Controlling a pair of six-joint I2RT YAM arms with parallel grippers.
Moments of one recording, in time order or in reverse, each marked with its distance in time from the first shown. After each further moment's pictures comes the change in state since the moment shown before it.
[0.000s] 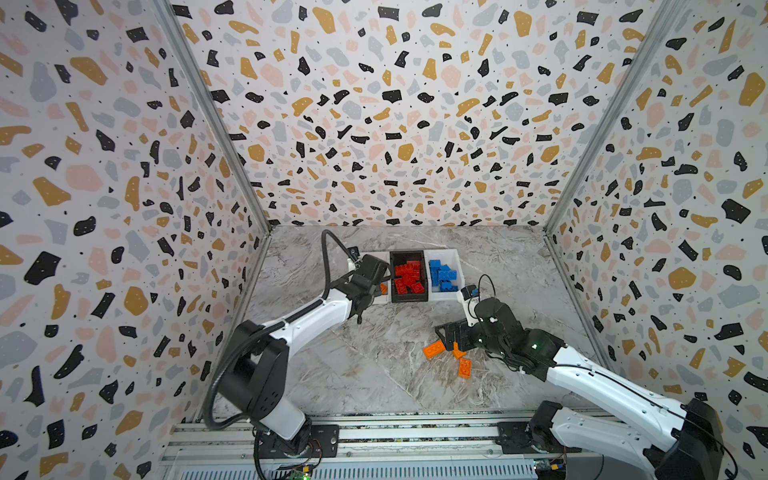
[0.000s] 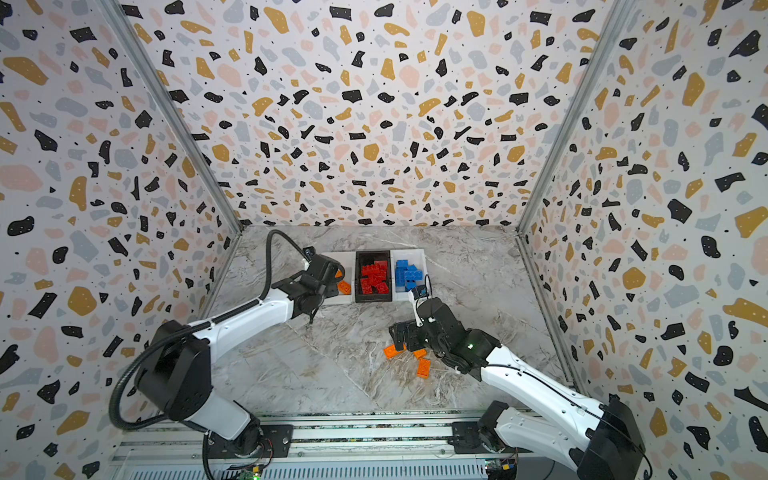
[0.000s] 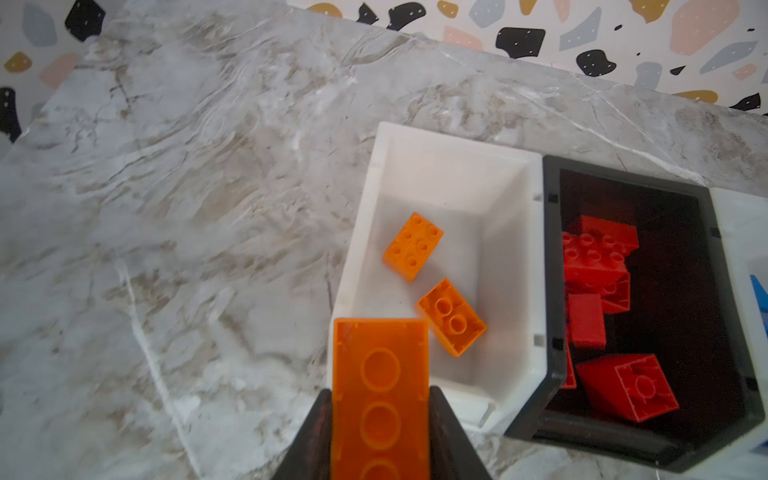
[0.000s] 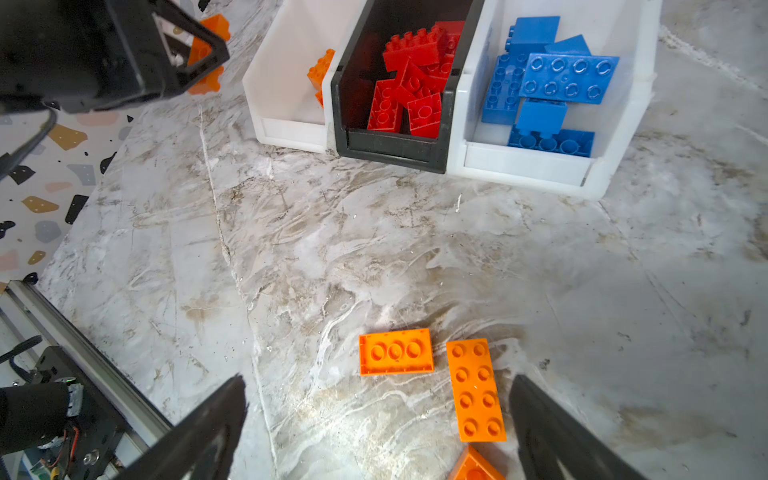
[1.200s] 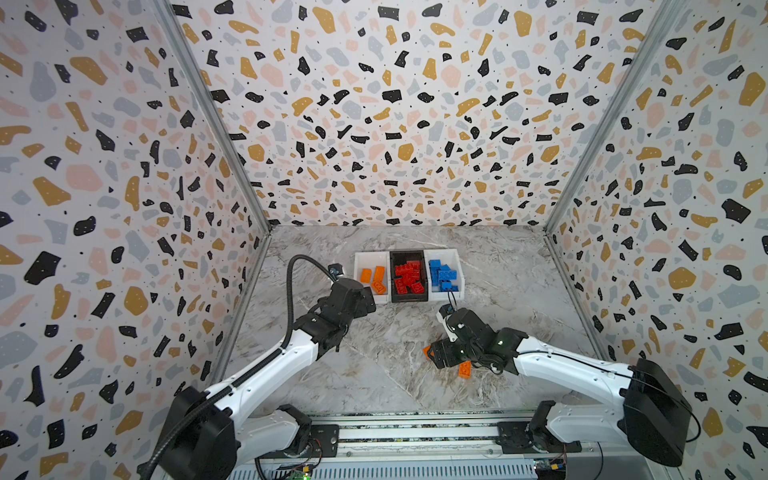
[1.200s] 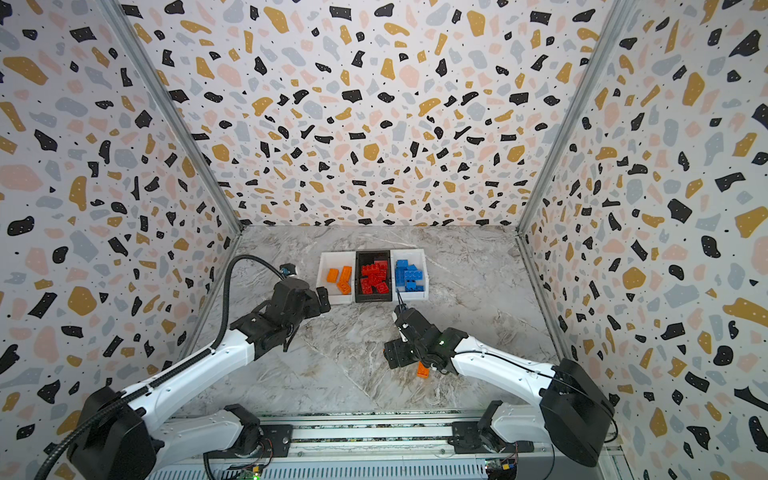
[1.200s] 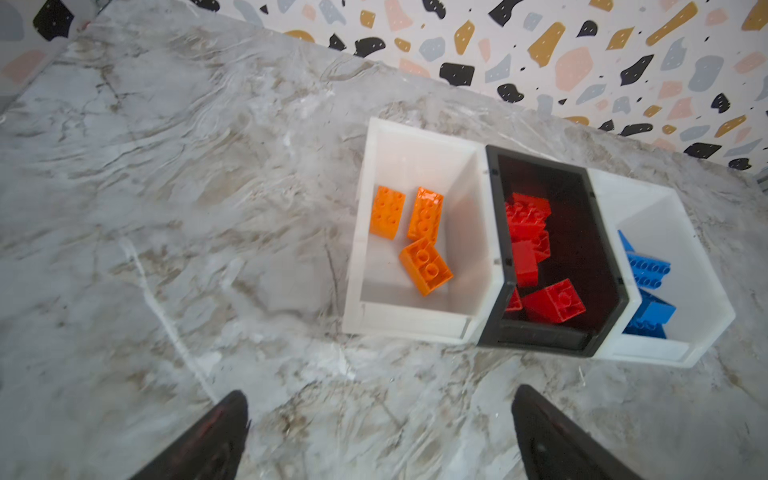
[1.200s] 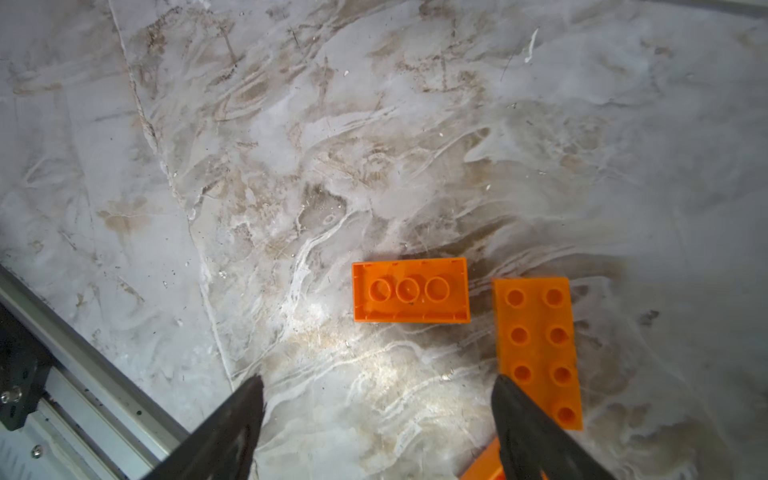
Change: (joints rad) left arm 0.007 -0.530 -0.444 0.112 0.121 0.041; right arm 0.075 0.282 -0.023 0.031 -0.080 0.008
